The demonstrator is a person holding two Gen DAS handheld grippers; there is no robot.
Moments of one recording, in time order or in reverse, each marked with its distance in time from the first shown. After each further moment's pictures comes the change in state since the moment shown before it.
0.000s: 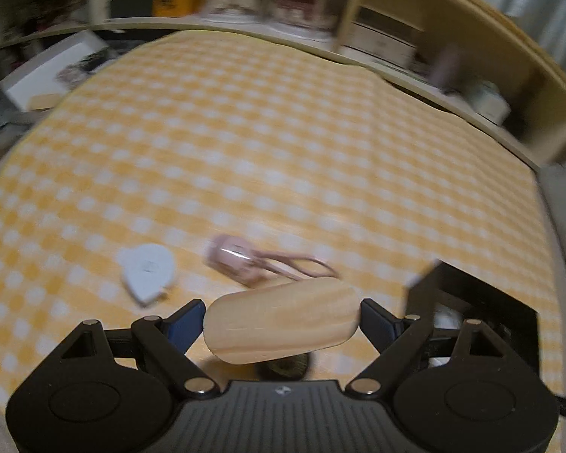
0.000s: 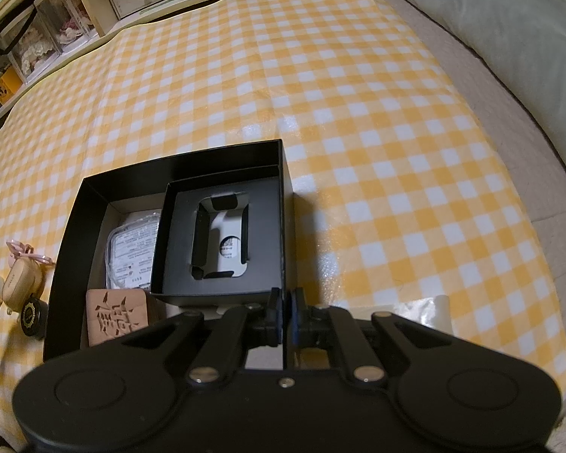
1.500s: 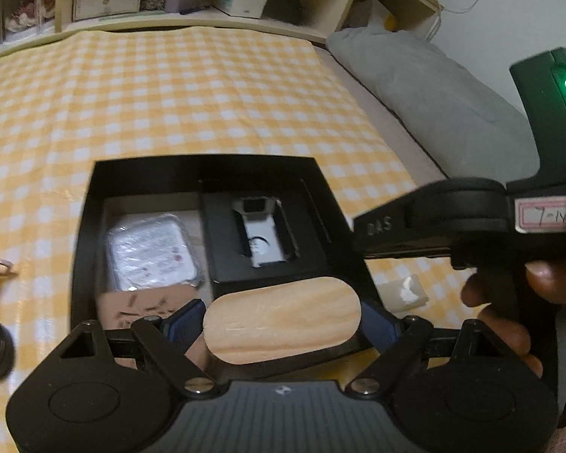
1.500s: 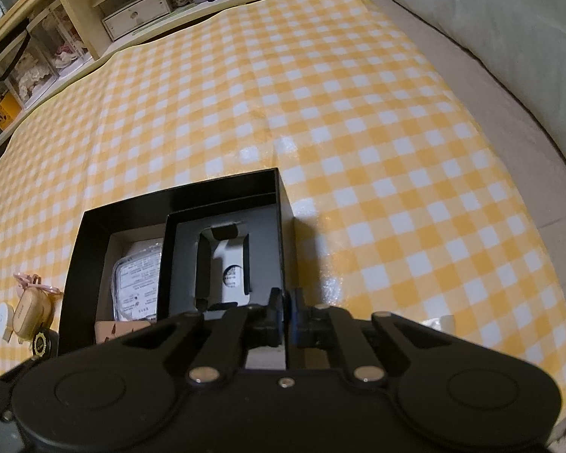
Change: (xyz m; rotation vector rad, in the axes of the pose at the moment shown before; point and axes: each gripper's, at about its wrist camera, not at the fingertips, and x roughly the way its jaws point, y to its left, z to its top) left arm 0.033 -0.177 -0.112 0.447 0.102 -0.419; right arm -0.003 -0.007 0.016 0.047 -0.034 0.026
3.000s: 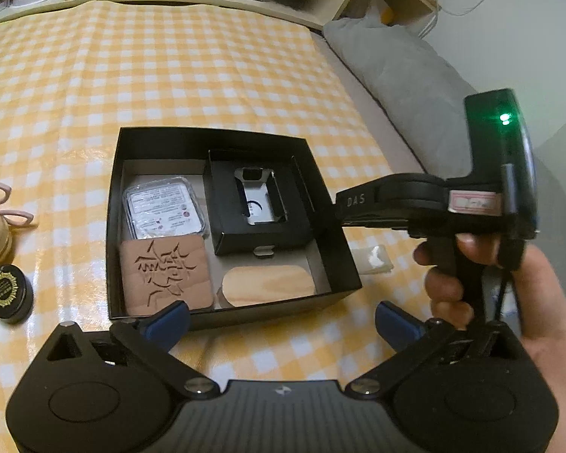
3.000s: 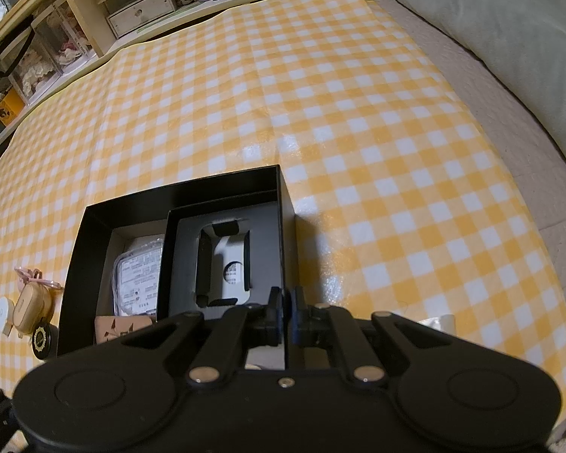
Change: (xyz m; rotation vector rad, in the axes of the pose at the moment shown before) left arm -0.052 0.014 -0.011 -0.073 0.069 -0.066; right arm -0.002 0.002 -0.002 -0.008 0.001 0.000
